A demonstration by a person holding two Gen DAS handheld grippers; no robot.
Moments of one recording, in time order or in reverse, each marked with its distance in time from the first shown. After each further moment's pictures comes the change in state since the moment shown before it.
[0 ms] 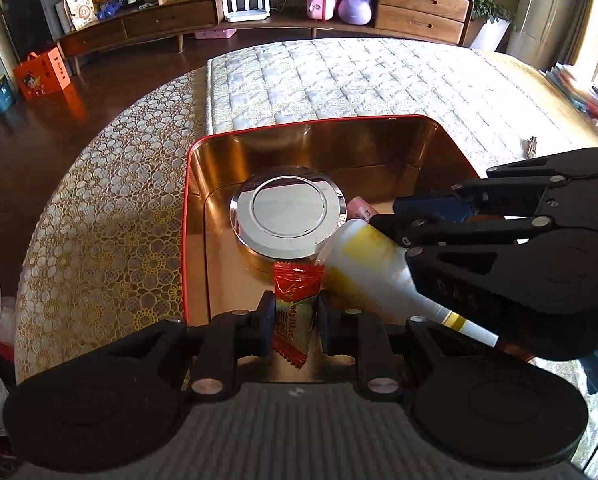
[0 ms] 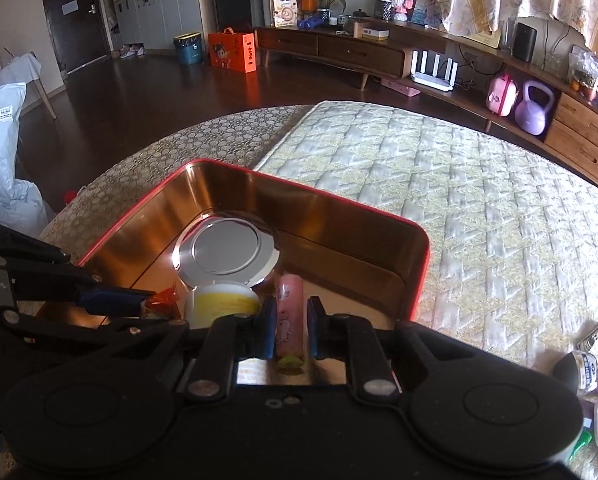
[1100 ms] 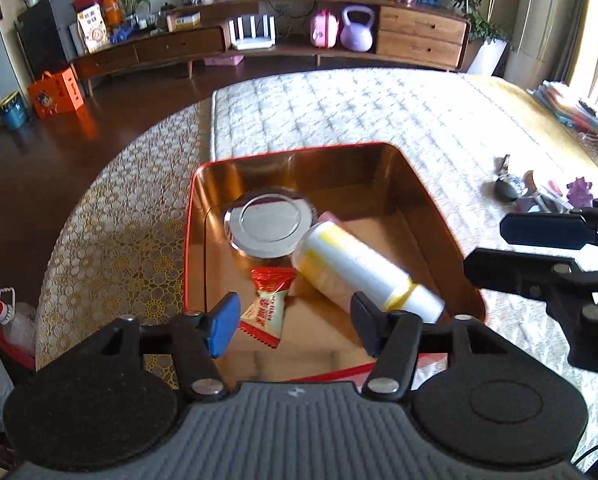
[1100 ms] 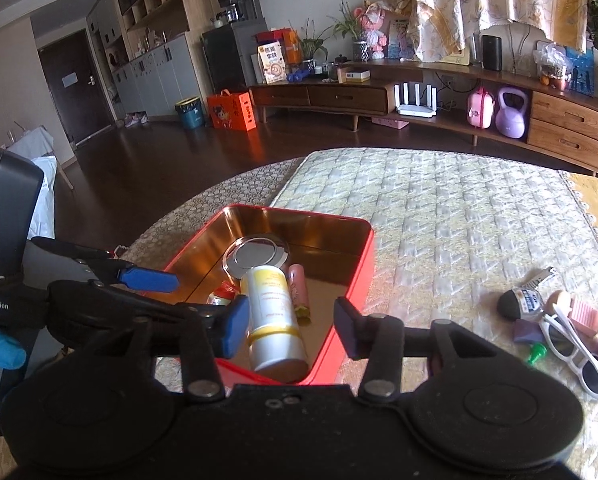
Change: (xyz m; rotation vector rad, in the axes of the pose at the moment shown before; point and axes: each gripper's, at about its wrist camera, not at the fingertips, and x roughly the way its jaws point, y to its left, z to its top) left arm -0.054 -0.024 -0.015 -0.009 -0.095 0.022; right arm -0.113 -0.018 -0.039 0.141 -0.168 0.066
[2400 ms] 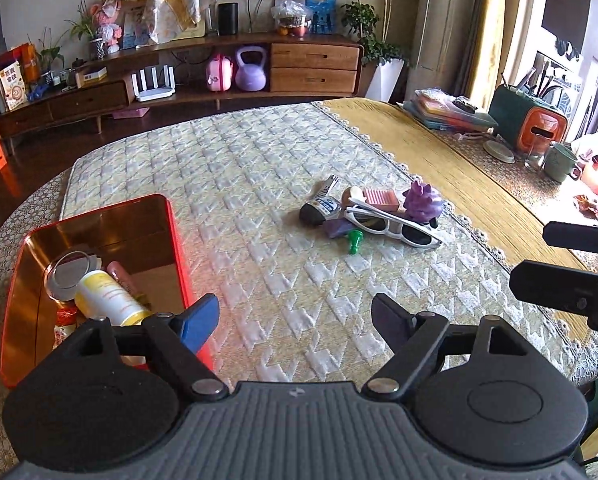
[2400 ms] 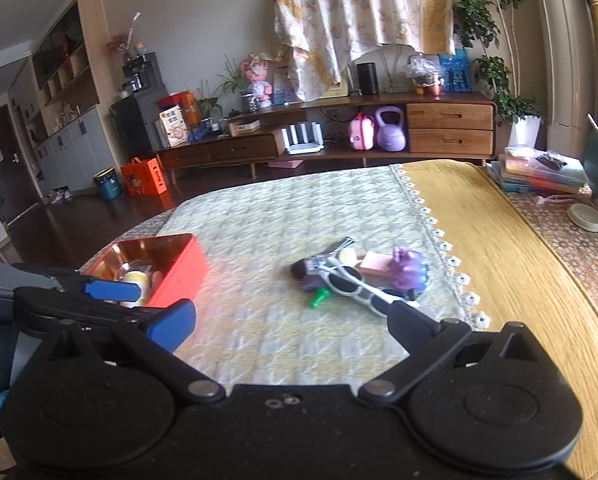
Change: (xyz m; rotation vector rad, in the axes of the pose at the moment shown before) left arm -0.035 -0.155 -0.007 0.128 -0.118 -0.214; right arm -0.130 -0.117 -0.078 0.187 -0.172 -0.230
